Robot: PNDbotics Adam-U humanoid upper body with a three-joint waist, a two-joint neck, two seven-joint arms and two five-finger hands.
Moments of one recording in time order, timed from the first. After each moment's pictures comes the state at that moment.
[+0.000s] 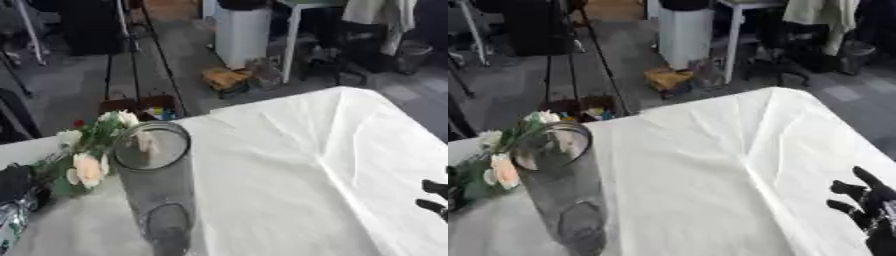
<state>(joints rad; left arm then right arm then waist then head) -0.83 0.42 0.09 -0.61 -1.16 0.30 0.24 0.02 -0.24 -0.22 -1.90 -0.22 -0.15 0.14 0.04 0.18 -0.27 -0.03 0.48</state>
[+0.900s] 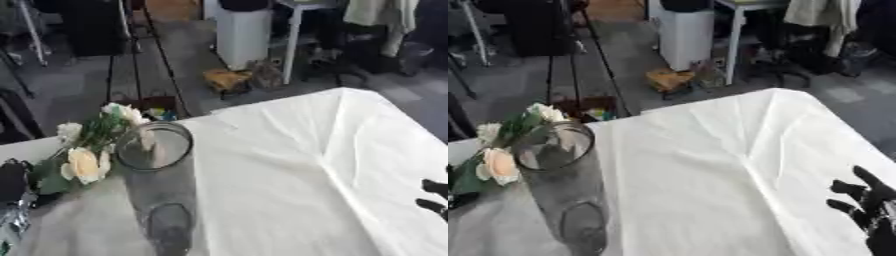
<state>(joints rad) -0.82 0.41 0.10 -0.64 -1.01 0.20 0.43 0.02 -0.24 -0.22 -1.90 -0.22 -0.14 0.14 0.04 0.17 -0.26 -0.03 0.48</state>
